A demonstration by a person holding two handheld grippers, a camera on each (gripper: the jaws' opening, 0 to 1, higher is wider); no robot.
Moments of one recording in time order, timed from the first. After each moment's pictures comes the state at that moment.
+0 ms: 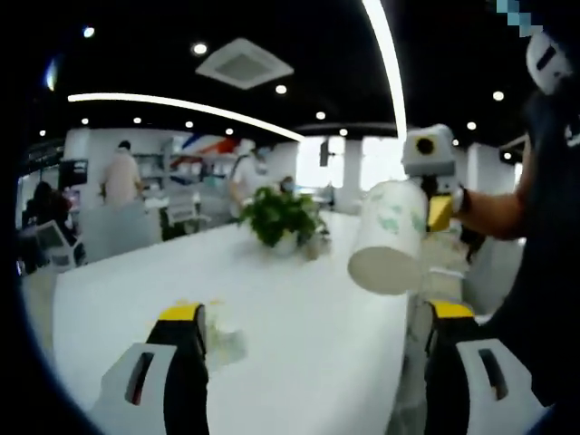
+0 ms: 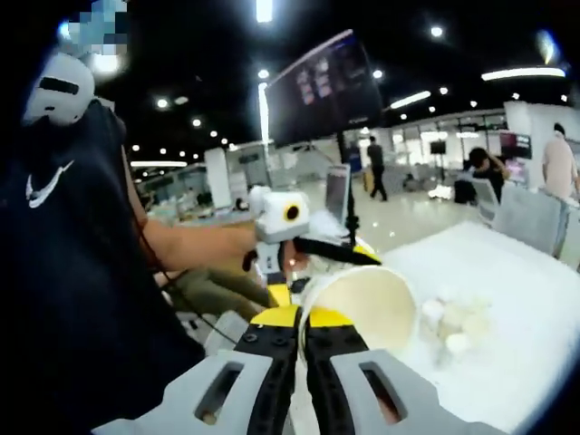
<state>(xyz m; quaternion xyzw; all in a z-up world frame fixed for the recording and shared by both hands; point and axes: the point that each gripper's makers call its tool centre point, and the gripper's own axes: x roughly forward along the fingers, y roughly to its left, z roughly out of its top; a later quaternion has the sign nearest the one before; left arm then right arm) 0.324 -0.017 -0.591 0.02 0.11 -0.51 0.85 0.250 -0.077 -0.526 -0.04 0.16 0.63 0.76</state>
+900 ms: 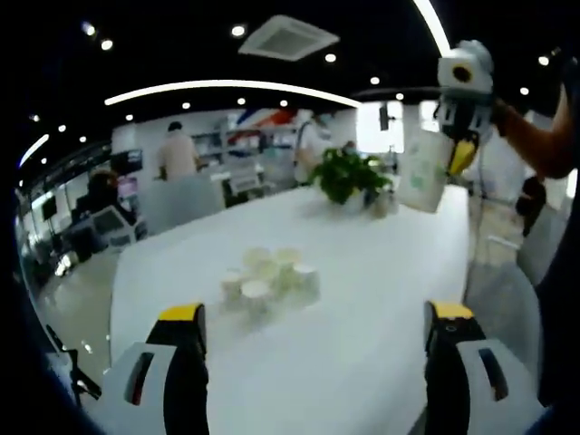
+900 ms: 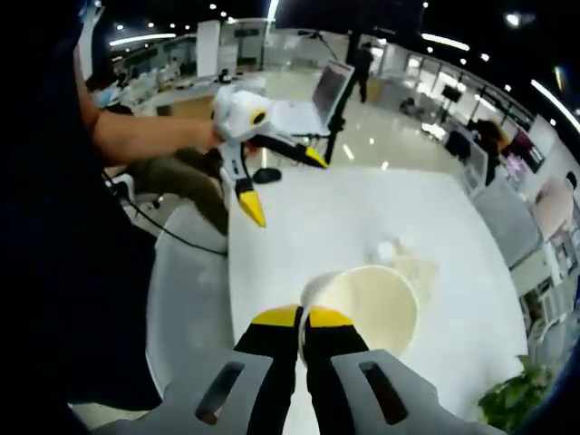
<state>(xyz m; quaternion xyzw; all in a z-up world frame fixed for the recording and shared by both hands) 0.340 0.077 -0.633 0.08 0.16 -0.38 0.91 0.287 -0.088 -0.575 -0.33 0.32 0.54 0.70</state>
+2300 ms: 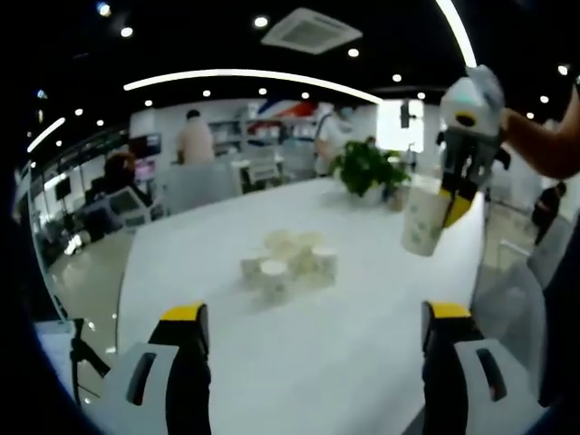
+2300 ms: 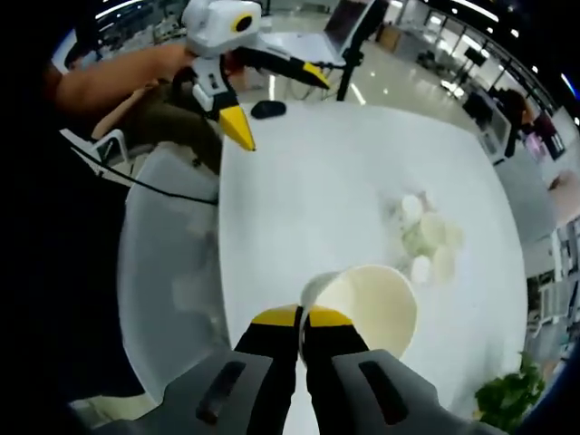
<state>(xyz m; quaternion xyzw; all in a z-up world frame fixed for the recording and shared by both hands) 0.337 0.102 -0.649 0.06 0.18 -0.34 0.92 0.298 -0.080 -0.659 -0.39 0.40 0.51 0.65</state>
